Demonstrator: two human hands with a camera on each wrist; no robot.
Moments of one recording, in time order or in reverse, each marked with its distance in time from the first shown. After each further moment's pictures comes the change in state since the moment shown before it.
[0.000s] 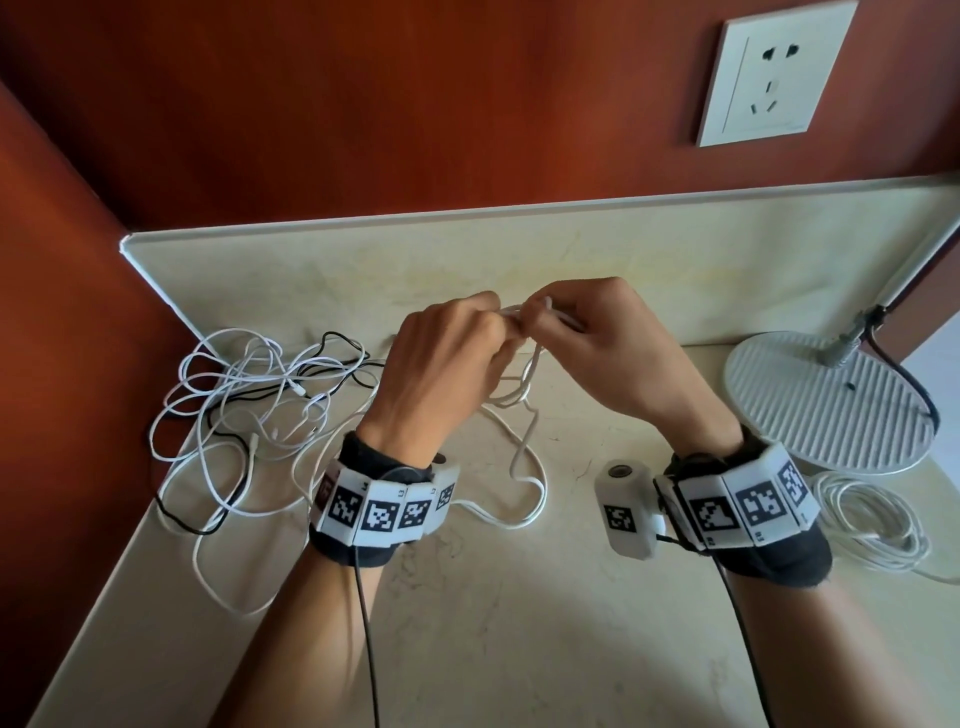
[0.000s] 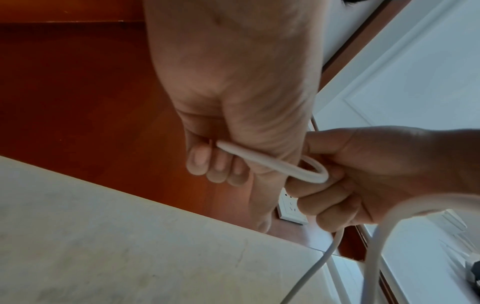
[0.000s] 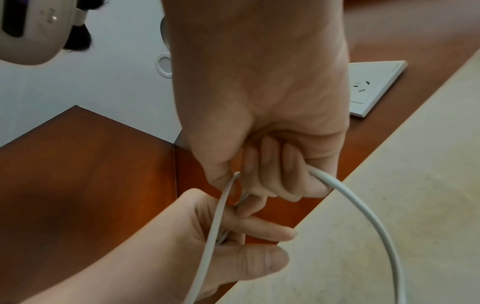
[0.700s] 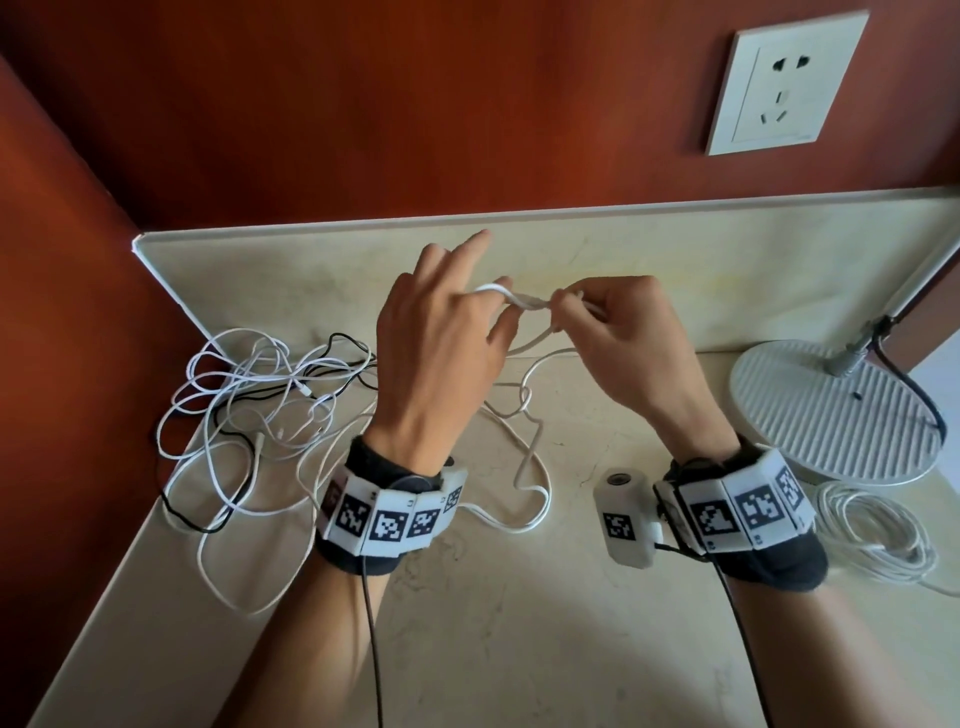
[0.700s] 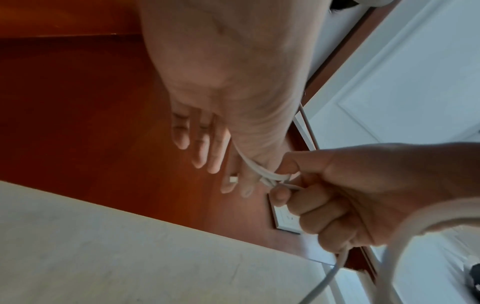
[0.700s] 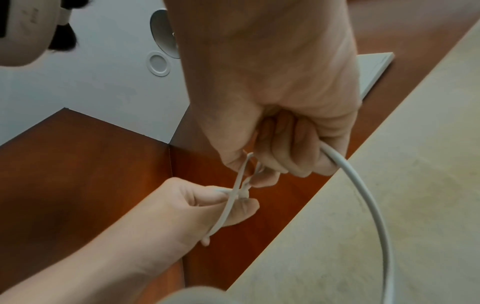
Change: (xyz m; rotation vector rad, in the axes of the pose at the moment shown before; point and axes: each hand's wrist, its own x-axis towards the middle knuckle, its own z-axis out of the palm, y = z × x) left_hand 0.002 -0.003 -0.005 0.017 0.260 -0.118; right_hand 0.001 -0.001 0.001 0.073 0.184 0.104
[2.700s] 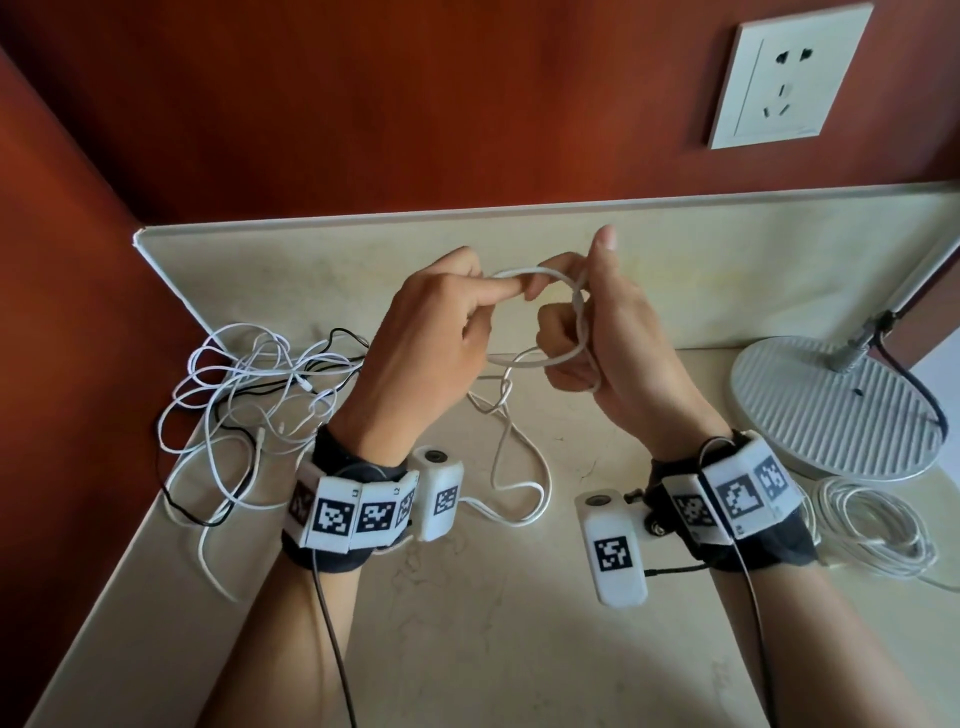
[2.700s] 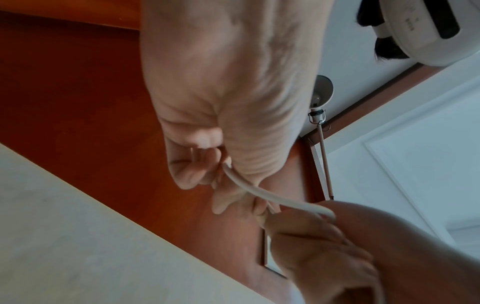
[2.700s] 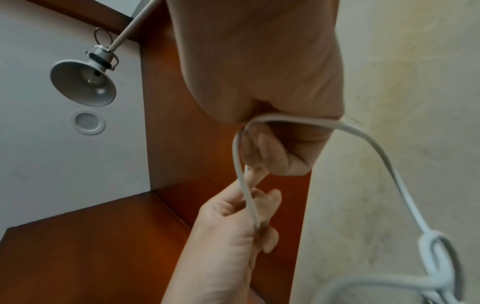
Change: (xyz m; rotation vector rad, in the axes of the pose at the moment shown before) left_hand 0.005 -0.007 -0.014 -0.417 -0.159 -0.023; right_hand -0.001 -0.004 0.014 0.754 -0.203 0.235
